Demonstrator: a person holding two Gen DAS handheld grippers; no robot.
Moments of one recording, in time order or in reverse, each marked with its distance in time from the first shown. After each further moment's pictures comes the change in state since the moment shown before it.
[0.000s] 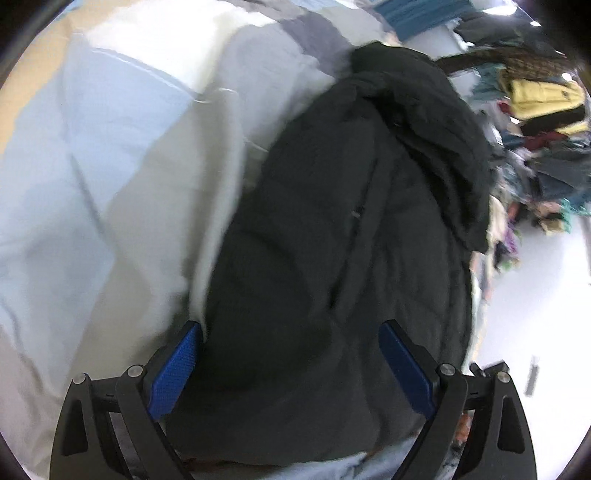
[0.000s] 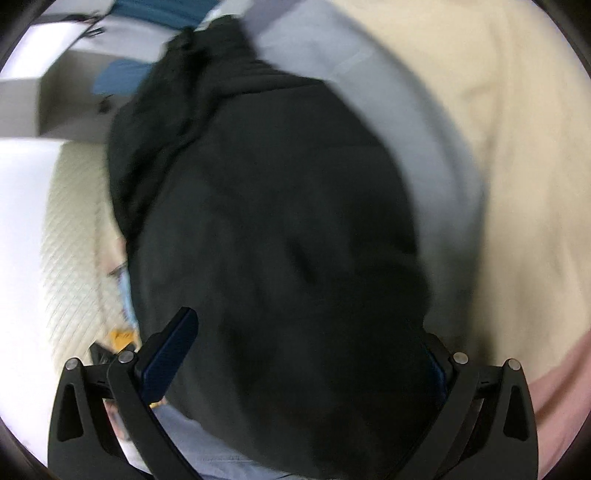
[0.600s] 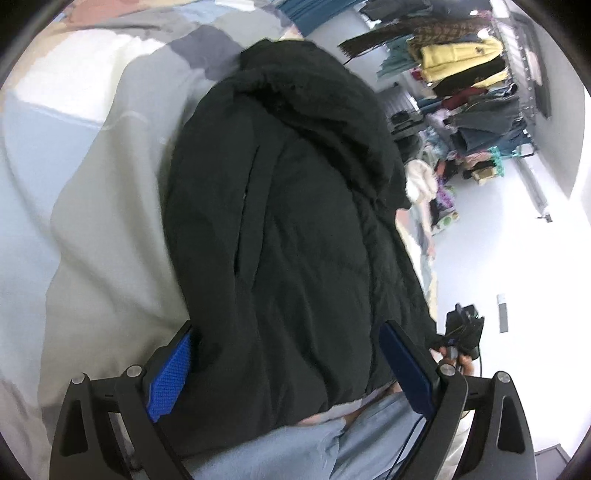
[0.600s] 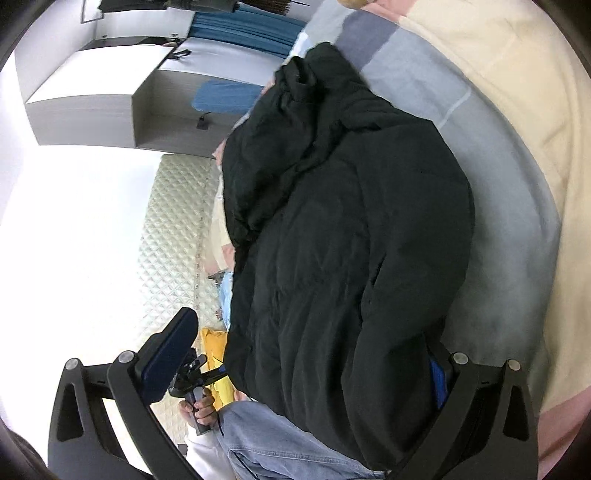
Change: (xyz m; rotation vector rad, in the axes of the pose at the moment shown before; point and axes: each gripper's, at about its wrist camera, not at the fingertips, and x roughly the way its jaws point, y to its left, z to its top) left arm -0.029 -0.039 -0.031 0.230 -0.007 -0.182; right arm -0.030 0.016 -0.004 -0.031 -0.073 0.389
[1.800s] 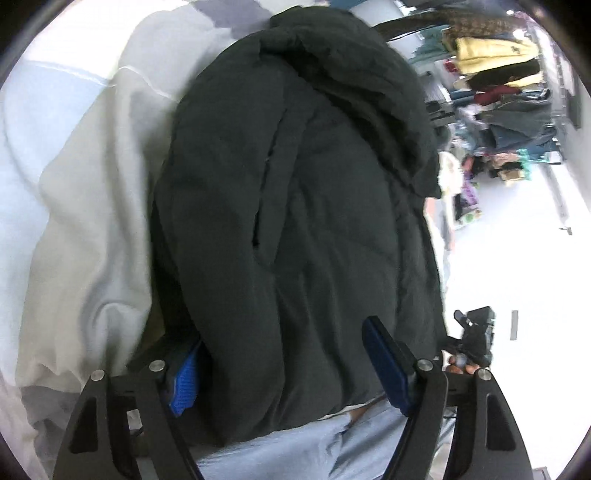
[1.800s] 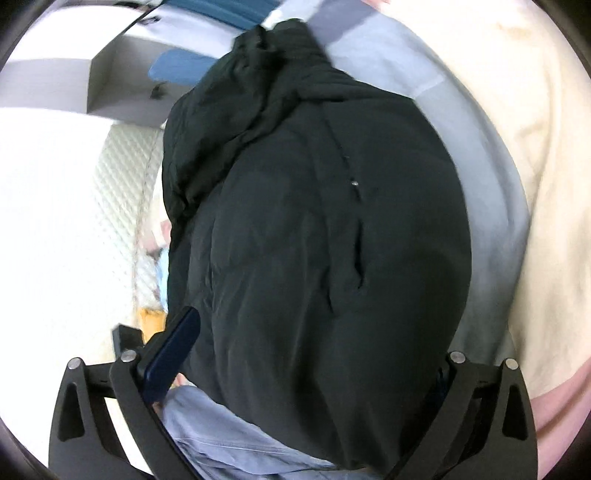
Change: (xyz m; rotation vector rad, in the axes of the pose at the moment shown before) left arm 0.028 0.010 -0.008 -0.097 0.089 0.088; right arm 0.016 -0.002 -0.007 -0.099 0.080 -0.269
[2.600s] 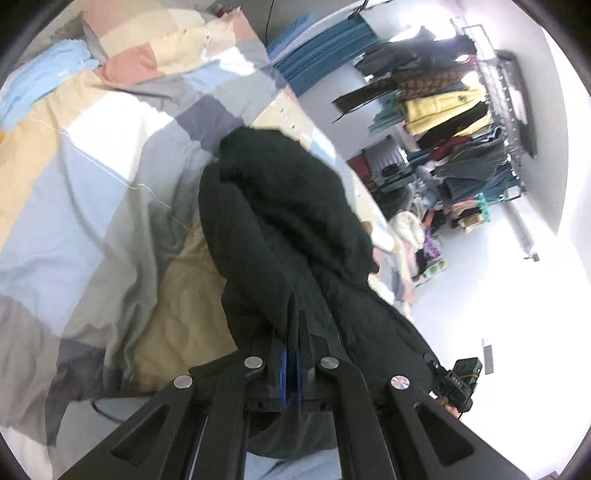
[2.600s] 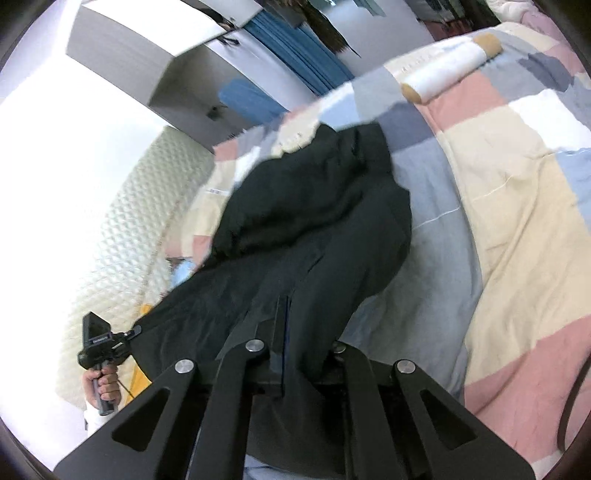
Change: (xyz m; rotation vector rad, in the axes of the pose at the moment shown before) left arm -0.172 -0.047 -0.059 0.025 -0.317 -0.138; right arm -0.121 0.087 -0.034 -0.244 -0.232 0.014
